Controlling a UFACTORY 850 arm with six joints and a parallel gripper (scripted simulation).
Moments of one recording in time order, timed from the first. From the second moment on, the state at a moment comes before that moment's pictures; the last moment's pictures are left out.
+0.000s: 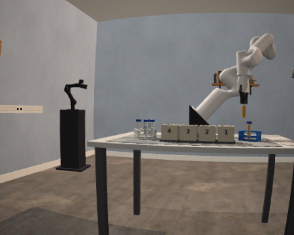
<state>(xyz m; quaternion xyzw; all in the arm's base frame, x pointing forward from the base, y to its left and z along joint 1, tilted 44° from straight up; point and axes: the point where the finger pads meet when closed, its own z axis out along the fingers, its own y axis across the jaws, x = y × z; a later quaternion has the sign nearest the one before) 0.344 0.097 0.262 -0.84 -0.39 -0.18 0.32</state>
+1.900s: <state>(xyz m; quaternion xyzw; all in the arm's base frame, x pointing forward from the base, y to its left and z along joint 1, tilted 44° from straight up) 0.347 0.142 0.214 -0.84 -0.39 -0.18 0.32</state>
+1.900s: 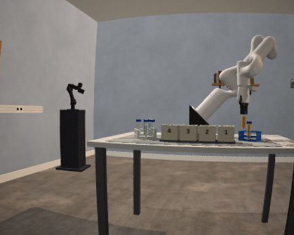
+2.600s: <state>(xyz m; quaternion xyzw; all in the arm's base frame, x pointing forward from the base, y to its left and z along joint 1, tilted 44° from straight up) 0.348 0.146 0.210 -0.84 -0.39 -0.18 0.32</state>
